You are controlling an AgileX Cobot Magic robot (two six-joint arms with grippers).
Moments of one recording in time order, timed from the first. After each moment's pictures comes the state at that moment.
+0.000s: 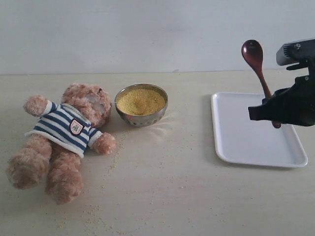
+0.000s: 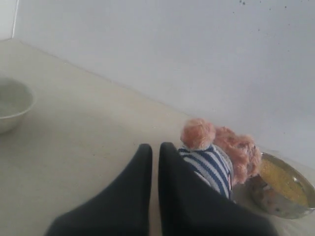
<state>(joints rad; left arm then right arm) 0.19 0.04 0.00 -0.54 0.18 0.14 0.28 1.32 -0.62 -1.12 0.00 1.12</state>
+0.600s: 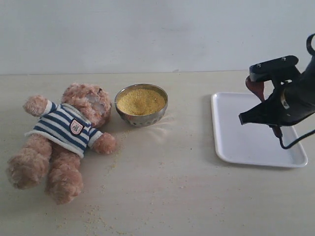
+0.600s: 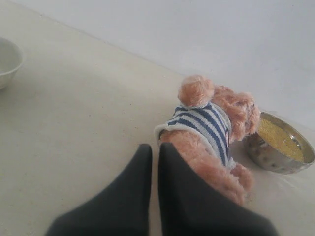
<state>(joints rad) 0.19 0.04 0.00 -0.51 0.32 0.13 0.28 1.74 -0.92 -0.78 0.33 0.76</state>
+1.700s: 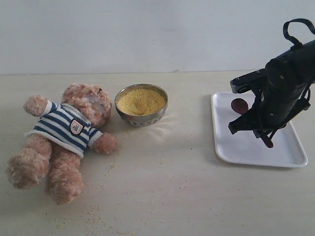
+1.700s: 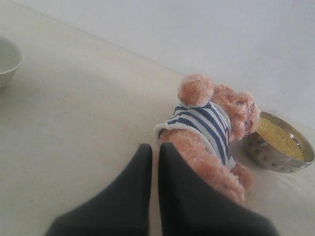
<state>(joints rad) 0.19 0.04 0.00 -0.51 0.32 0.13 0.28 1.95 -1.15 -0.33 0.56 0.22</state>
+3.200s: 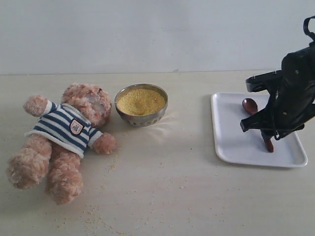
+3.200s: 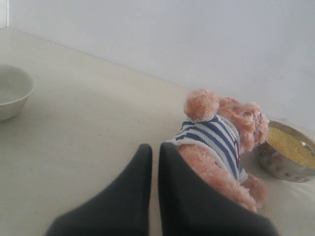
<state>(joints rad) 0.19 0.00 0.00 -0.44 0.29 0.13 0.20 1.94 -1.15 -0.24 0.60 0.18</state>
